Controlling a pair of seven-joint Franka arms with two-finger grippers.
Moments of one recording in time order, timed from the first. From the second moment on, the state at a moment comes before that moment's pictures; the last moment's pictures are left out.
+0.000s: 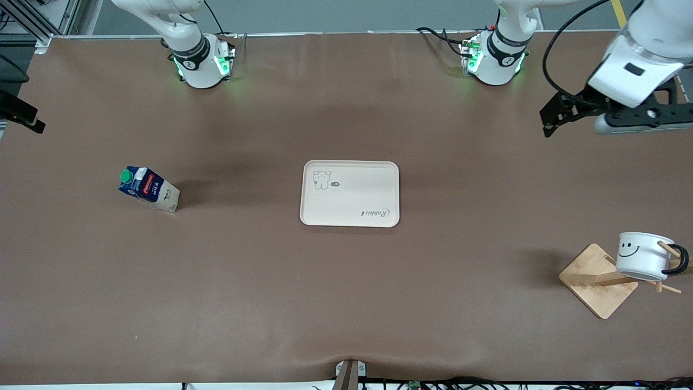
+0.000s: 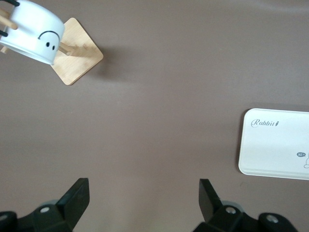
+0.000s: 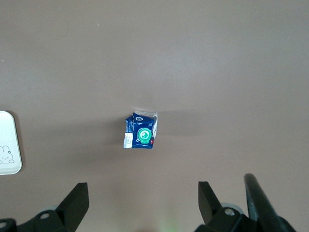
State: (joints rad) left arm 0.02 -0.07 -0.22 -1.60 0.02 1.59 -0.24; right arm -0.06 -0.05 -0.09 -1.55 -0.02 1.48 -0.05
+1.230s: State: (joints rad) left arm 0.01 -0.07 -0.14 -1.59 -0.01 1.60 -0.22; right arm -0.06 -0.05 -0.09 -1.55 -0.02 1.48 -0.05
